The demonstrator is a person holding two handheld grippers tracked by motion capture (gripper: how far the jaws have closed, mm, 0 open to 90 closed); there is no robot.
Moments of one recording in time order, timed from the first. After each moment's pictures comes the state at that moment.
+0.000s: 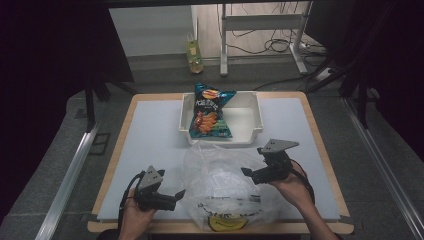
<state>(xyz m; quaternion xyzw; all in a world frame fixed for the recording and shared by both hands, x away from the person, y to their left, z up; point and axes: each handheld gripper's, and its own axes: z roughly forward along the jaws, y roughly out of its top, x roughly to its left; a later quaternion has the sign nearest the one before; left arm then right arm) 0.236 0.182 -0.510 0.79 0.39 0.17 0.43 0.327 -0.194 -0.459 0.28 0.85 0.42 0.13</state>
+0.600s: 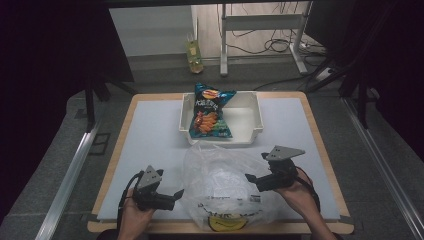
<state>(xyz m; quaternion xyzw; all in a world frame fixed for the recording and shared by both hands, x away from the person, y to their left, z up) 0.236 0.185 -0.510 0.79 0.40 0.17 0.43 0.309 -0.205 -0.461 0.28 0.85 0.42 0.15</state>
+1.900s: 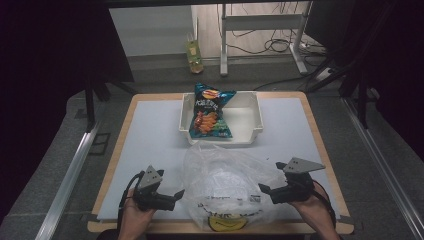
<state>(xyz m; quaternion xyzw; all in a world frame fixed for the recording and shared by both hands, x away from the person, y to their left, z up) 0.235 0.183 -0.509 0.80 0.39 0.17 0.43 0.277 -0.242 -0.466 0.30 0.83 0.44 0.15</state>
